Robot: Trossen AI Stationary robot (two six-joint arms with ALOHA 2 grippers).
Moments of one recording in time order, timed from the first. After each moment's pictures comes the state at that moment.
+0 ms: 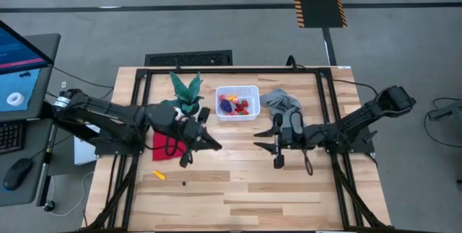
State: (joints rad) left arm -0.23 1.21 1.04 0.04 0.11 0.00; right arm 0.35 1.27 0.41 0.90 0.36 -0.05
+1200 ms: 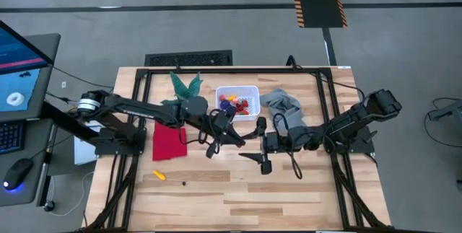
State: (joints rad) left arm -0.02 1.53 1.04 0.41 0.44 -0.08; right arm 0.32 1.49 0.65 0.93 0.22 -0.09
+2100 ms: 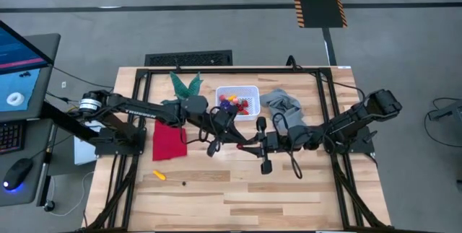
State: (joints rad) left arm 0.00 1.56 1.04 0.50 0.48 -0.14; right arm 0.32 1.49 0.65 0.92 0.21 -0.09
